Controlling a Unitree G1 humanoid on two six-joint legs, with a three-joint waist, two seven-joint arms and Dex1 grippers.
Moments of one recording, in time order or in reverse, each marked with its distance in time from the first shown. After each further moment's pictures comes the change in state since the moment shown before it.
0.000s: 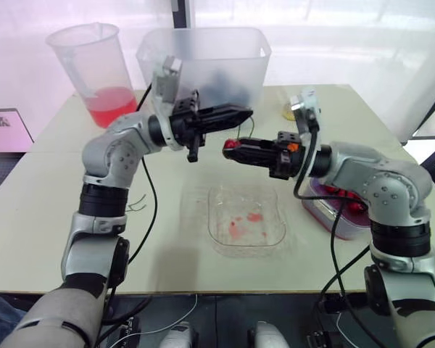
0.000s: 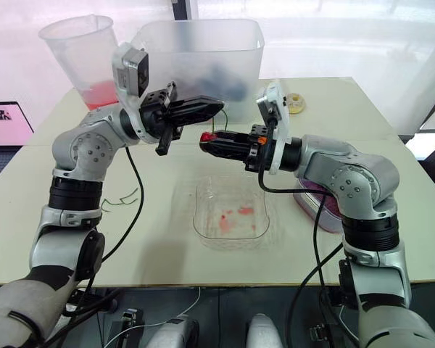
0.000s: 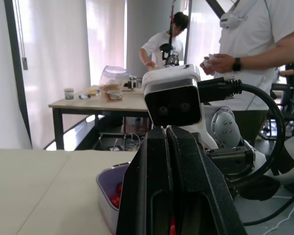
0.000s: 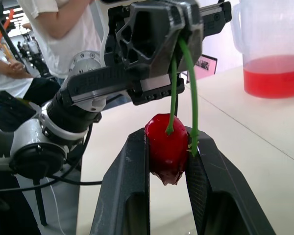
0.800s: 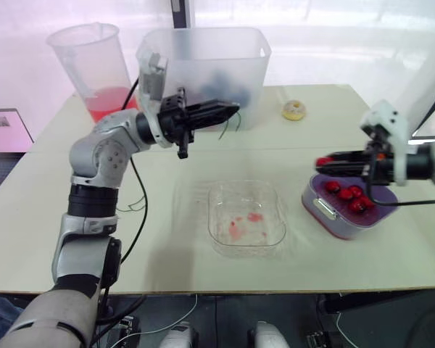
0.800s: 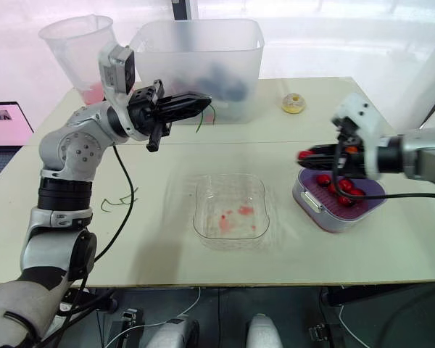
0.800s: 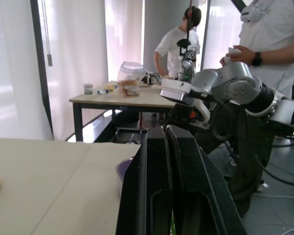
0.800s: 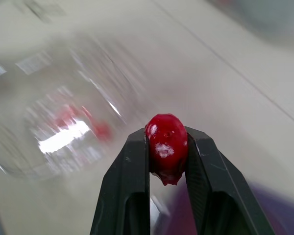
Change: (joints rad) left arm 0.034 0.062 0.031 -0.008 0.001 -0.013 0.026; right arm 0.240 -0.728 -0.024 0.105 -0.321 -0.070 0.249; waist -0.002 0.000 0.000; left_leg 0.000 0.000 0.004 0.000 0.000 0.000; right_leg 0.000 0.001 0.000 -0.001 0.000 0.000
